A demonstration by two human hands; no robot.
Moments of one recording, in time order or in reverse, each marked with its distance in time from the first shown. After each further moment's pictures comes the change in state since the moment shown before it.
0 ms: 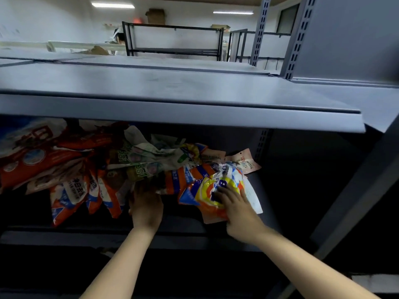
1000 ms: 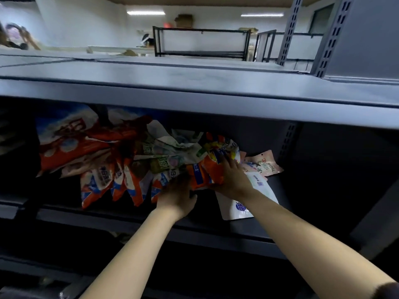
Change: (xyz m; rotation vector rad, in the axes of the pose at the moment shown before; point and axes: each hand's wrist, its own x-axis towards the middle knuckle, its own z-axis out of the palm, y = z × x) left_hand 0.007 0.024 -0.019 0.132 -0.404 0.218; right_hand 0.098 -0.023 -0.006 0.221 0.108 0.119
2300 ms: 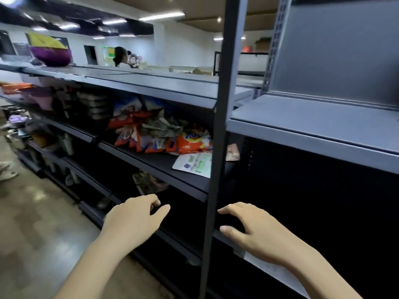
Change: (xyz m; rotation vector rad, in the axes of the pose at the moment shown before) left_hand -0.295 0.363 0.030 0.108 0.247 -0.635; right_hand -0.317 0.221 -0.239 0.014 -0.331 -0.664
